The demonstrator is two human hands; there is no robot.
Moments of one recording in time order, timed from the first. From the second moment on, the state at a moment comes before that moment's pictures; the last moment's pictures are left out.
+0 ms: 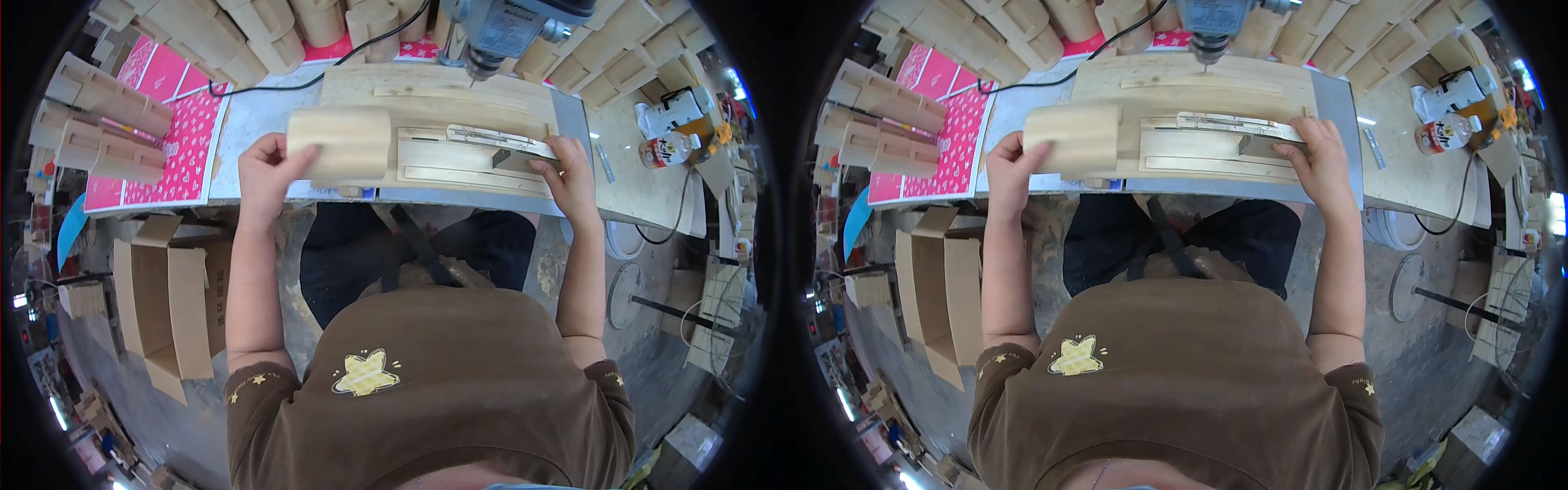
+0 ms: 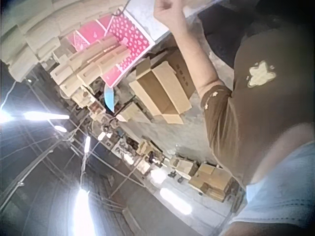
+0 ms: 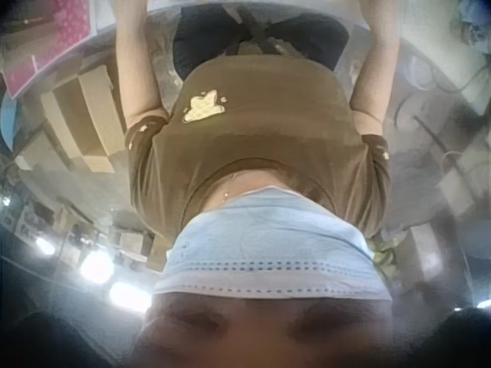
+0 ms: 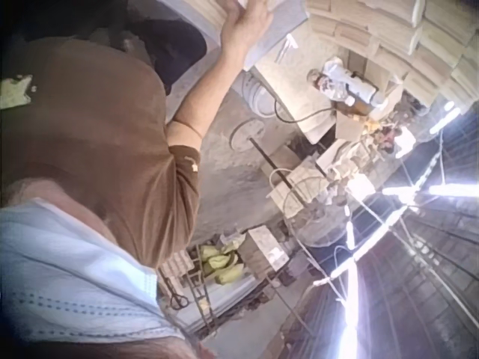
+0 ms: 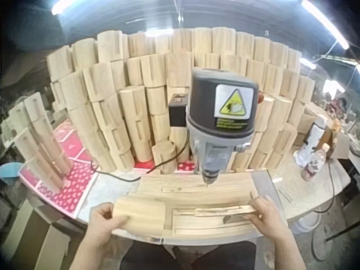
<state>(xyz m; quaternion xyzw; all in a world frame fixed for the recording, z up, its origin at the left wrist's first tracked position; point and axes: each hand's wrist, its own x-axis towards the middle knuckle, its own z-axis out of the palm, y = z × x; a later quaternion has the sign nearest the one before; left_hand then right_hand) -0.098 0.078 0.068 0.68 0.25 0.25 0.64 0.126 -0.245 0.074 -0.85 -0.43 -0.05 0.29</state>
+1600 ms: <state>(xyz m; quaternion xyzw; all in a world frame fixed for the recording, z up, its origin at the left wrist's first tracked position) -0.004 0.031 -0.002 0.92 0.12 0.26 0.27 0.162 -0.188 0.064 -0.79 -0.39 -0.09 0.46</state>
